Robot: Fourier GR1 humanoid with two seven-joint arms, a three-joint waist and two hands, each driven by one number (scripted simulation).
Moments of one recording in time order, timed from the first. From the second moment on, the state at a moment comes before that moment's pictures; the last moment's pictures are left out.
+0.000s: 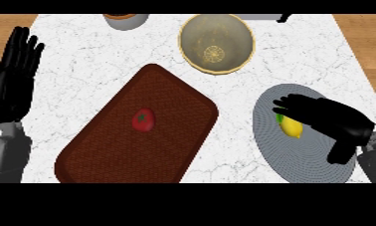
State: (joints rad) left arm -0.24 0.34 0.20 -1.50 0.18 0.05 -0.01; right arm -0.21 -0.67 0.29 -1.42 0.92 0.36 -0.56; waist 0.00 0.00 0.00
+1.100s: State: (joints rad) left arm -0.26 0.30 0.22 -1.47 0.13 0.03 -0.02; right arm -0.33 -0.46 0.22 -1.05 1.20 0.24 -0.60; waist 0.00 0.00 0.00
